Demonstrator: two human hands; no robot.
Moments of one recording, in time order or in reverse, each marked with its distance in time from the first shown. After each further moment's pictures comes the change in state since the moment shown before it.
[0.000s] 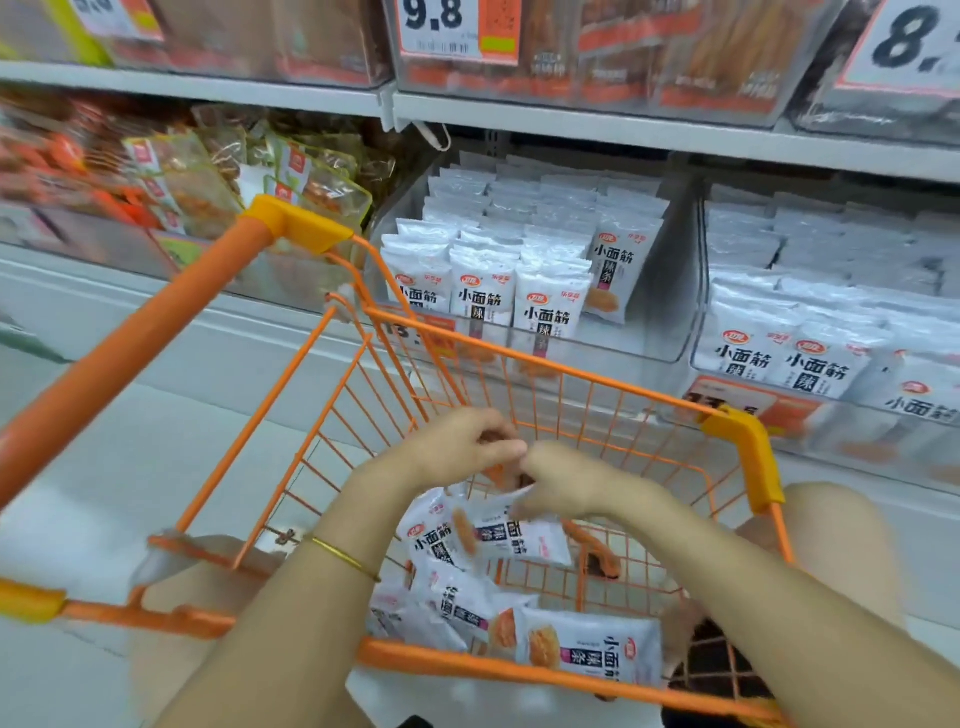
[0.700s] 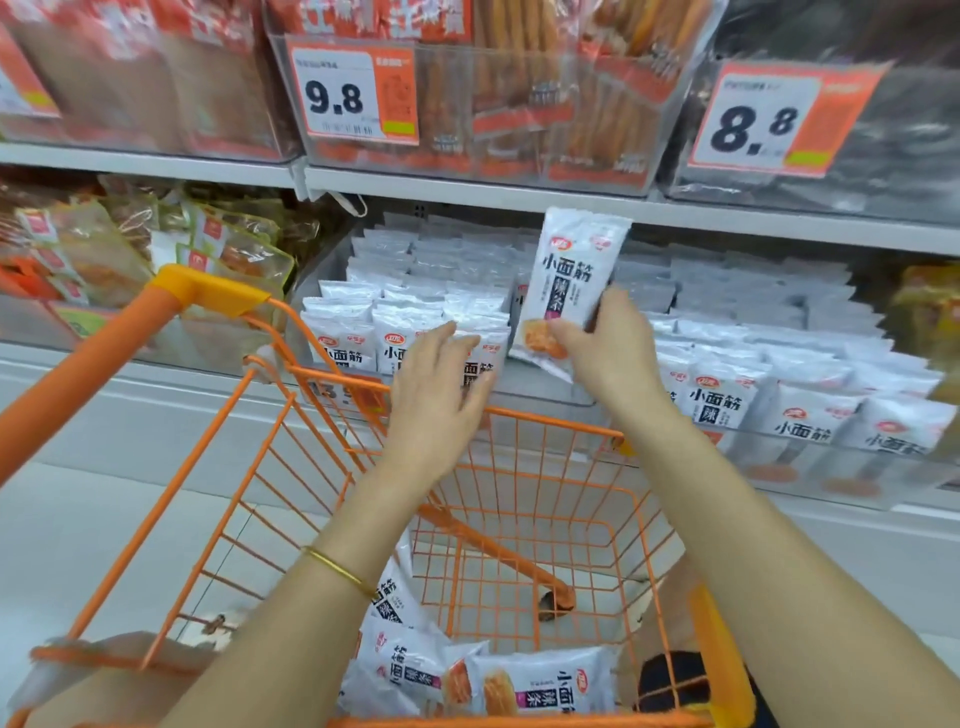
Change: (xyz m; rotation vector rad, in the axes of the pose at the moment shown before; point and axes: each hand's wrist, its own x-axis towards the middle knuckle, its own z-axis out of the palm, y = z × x) left_hand 0.052 0.058 -0.009 0.207 0.722 0.161; right_hand -0.048 0.027 -0.126 0.496 1.112 0.376
